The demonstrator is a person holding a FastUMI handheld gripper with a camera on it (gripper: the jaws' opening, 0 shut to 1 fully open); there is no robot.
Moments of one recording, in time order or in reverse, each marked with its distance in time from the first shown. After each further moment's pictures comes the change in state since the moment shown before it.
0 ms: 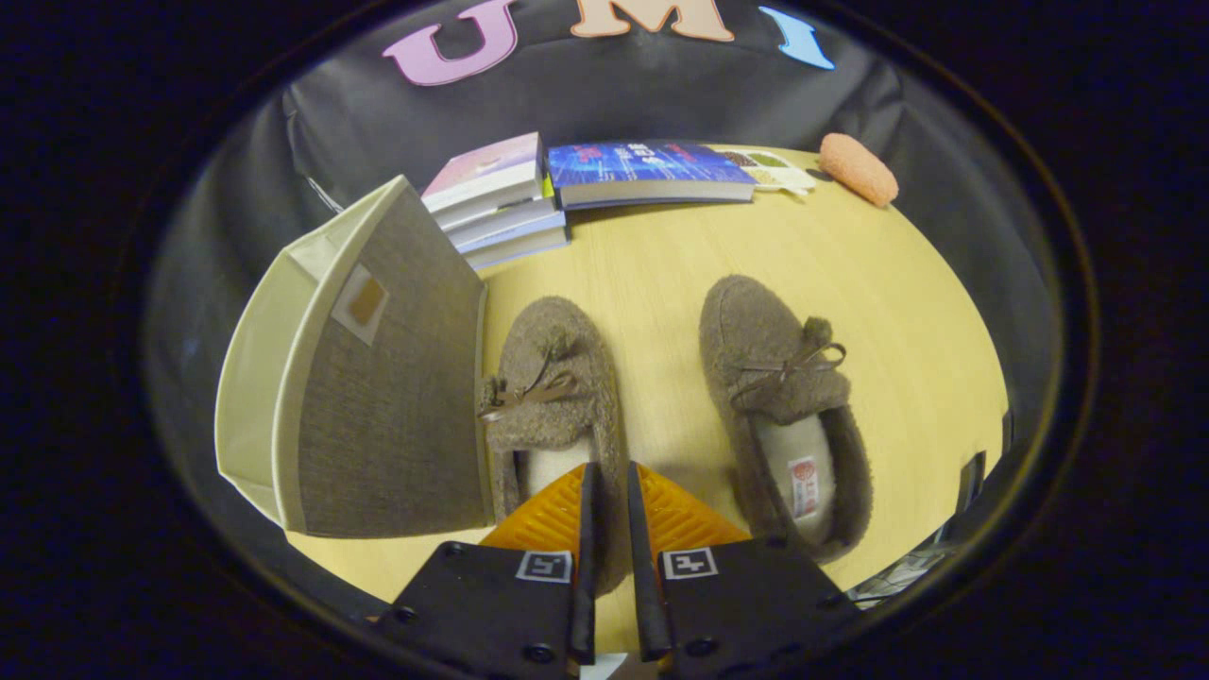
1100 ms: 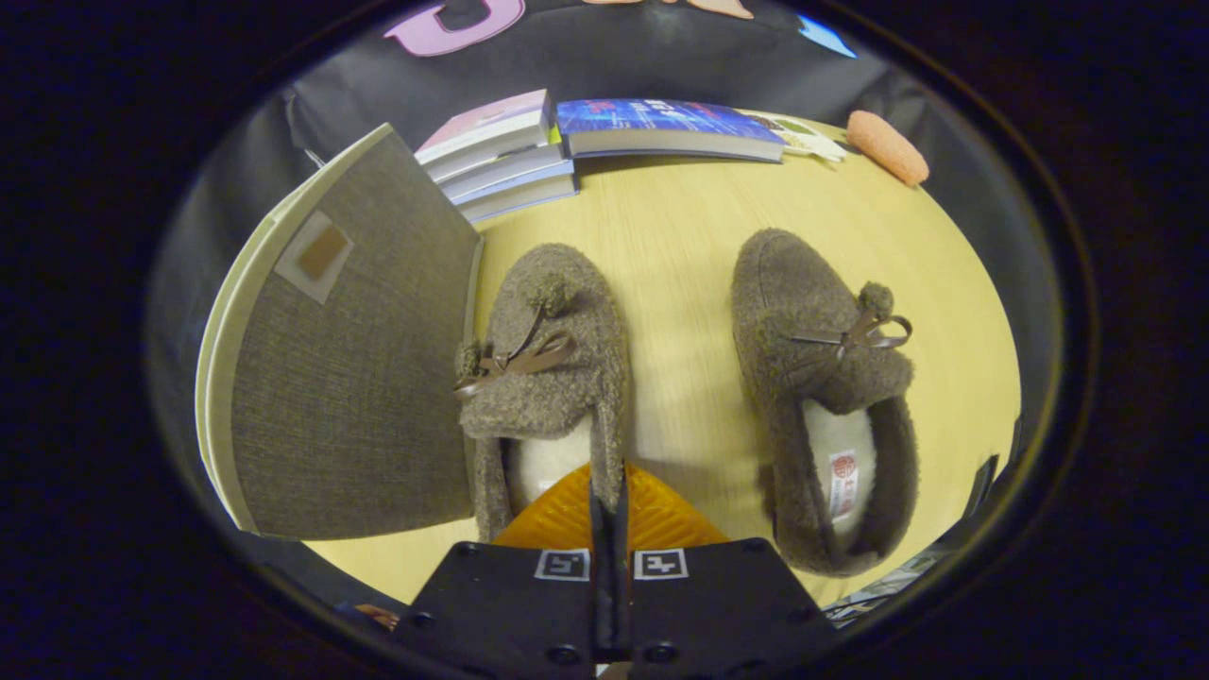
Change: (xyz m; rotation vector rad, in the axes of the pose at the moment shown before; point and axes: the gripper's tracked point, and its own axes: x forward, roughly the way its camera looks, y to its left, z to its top) arm 0.027 0.004 -0.017 0.010 0.093 0.027
